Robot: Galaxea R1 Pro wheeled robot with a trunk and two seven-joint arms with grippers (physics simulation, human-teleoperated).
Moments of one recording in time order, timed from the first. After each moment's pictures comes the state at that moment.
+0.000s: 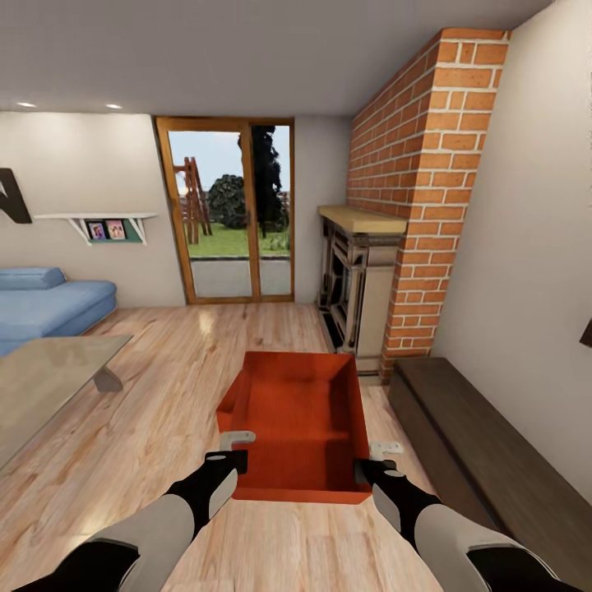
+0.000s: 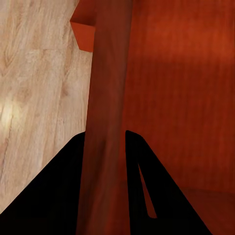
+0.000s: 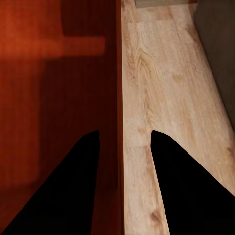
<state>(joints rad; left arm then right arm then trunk) -0.78 -0.14 -0.10 -0.20 0.13 0.14 0.27 -0.77 0.09 0.02 -0.12 -0.05 -0.01 -0.11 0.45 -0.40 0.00</state>
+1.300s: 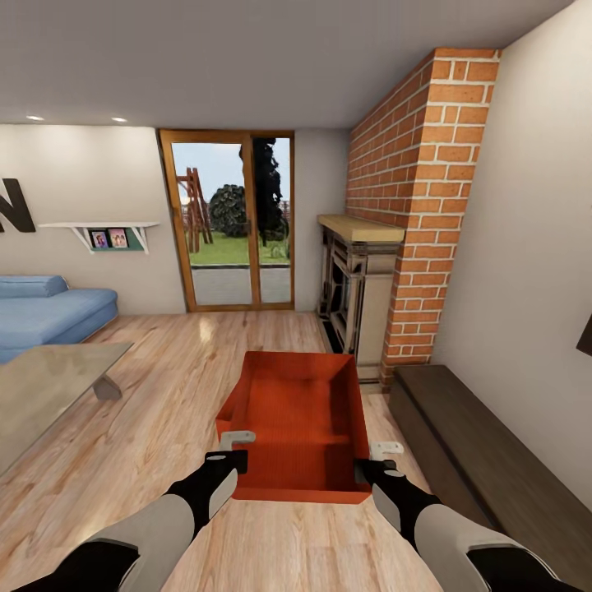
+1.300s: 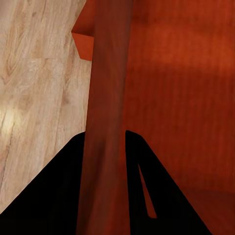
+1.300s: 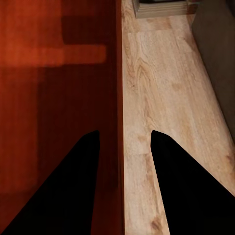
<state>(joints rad) -0.78 -0.14 -0.10 -0.20 0.13 0.14 0.27 -0.77 0.09 0.02 -0.12 -0.05 -0.01 -0.11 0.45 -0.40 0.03</state>
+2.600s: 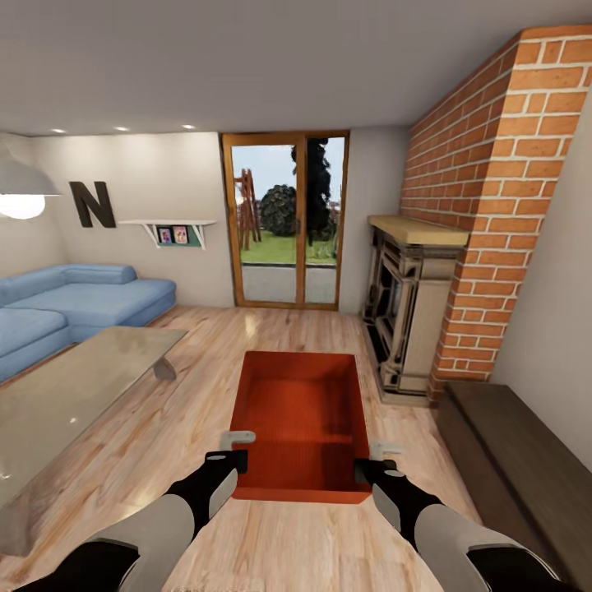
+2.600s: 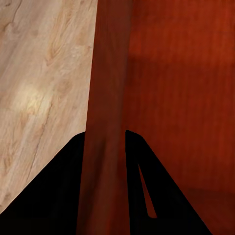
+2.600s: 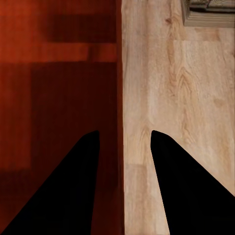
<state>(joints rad) -0.78 -0.14 -0.11 -0.20 0.13 0.14 0.27 -0.77 0.09 0.02 -0.12 -0.05 -0.01 -0.11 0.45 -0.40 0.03</state>
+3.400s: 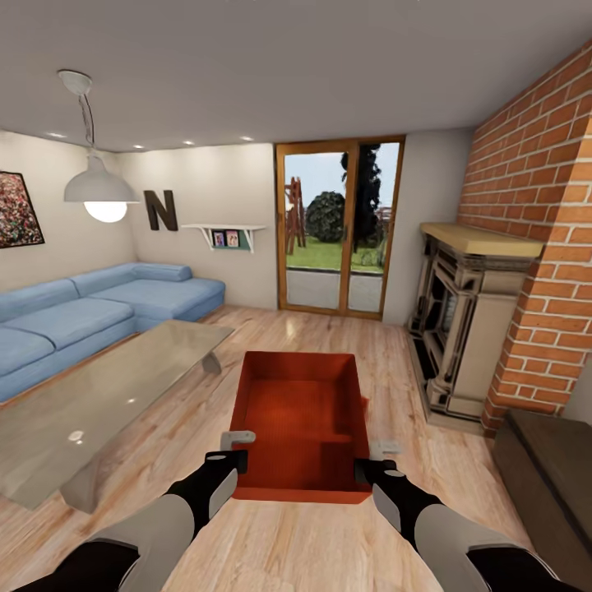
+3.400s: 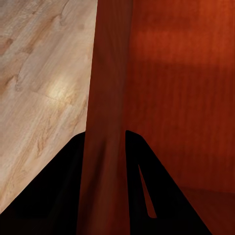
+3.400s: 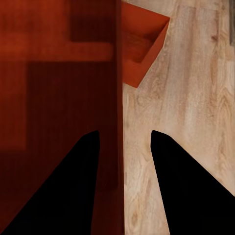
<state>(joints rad) -0.78 -0.14 -0.11 -0.20 0.13 0.14 0.27 -0.77 0.09 0.02 -0.12 -0.05 -0.01 -0.11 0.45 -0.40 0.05</state>
